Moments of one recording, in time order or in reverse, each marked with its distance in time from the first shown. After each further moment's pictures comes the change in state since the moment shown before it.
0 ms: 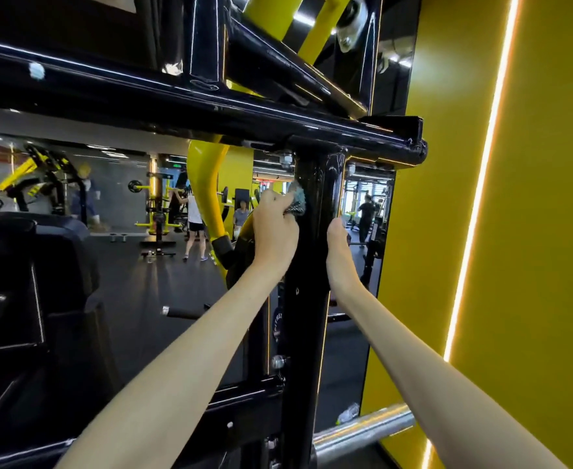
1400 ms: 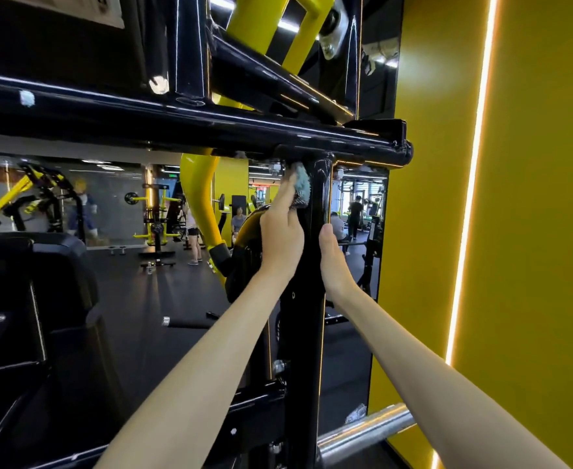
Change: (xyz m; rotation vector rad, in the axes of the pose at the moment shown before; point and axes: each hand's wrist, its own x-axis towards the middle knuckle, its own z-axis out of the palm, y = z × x) left_hand -0.002 0.009 0.016 -0.191 -0.027 0.126; right_hand 0.028 0.030 -0.003 -0.091 -0.042 0.045
